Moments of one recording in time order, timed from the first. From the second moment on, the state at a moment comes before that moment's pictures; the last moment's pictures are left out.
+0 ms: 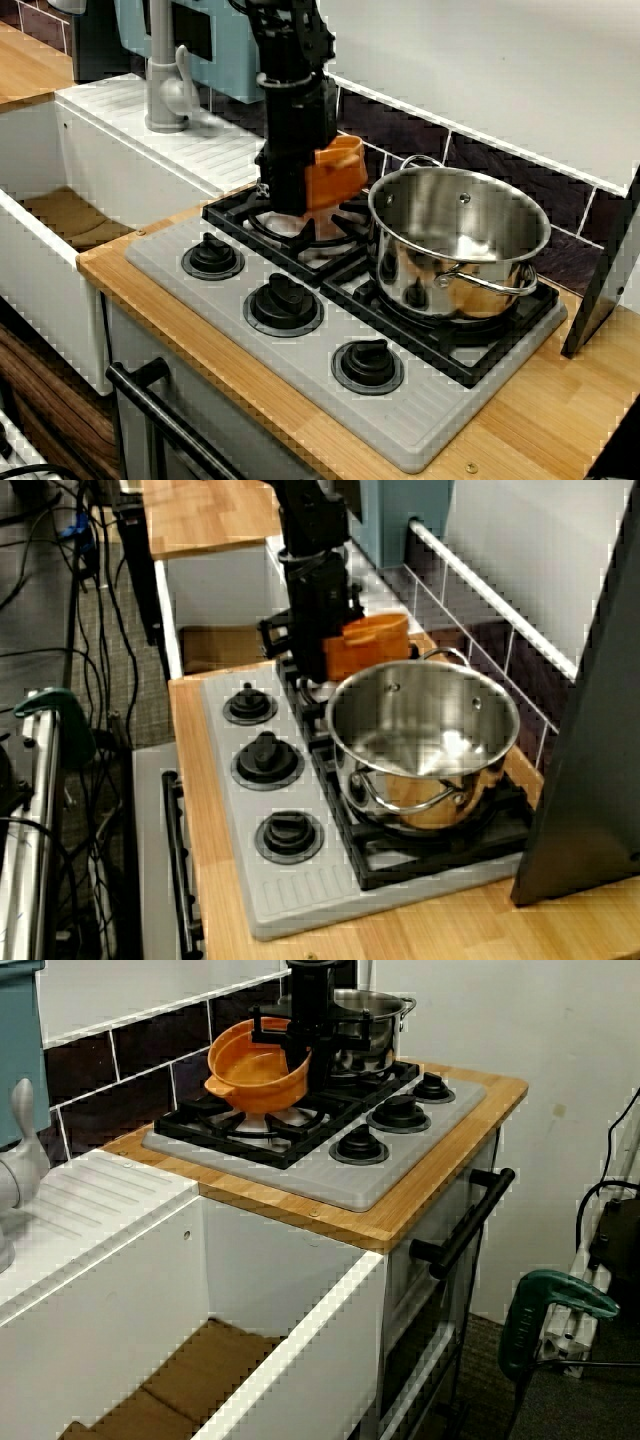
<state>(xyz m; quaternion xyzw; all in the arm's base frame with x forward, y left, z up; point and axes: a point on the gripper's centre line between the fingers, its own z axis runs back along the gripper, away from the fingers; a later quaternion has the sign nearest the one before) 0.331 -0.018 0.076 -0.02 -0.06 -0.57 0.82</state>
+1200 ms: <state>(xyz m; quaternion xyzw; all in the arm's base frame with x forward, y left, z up) 0.302 -0.025 0.160 0.12 -0.07 -0.64 0.76</state>
